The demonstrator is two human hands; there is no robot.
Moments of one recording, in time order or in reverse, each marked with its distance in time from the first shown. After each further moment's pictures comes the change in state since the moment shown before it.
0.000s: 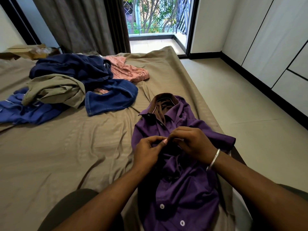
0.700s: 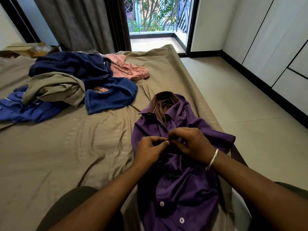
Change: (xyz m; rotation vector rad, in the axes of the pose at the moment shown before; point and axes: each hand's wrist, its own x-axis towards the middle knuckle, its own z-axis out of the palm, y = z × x) left_hand -0.001 0.001 0.002 -0.029 -0.071 -0.083; right_hand -0.002 -0.006 0.002 0.058 -0.042 0.041
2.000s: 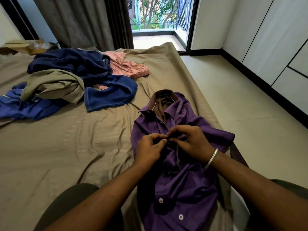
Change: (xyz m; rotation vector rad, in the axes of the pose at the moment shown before) left_hand -0.004 0.000 0.004 0.028 0.060 0.028; right_hand -0.004 0.001 0.007 0.212 0.092 0.142
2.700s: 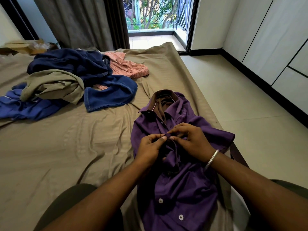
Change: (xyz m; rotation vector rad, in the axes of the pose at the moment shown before) left_hand -0.005 0.016 0.005 -0.390 -0.080 -0.216; right_hand -0.001 0.003 0.002 0.029 0.031 0.148
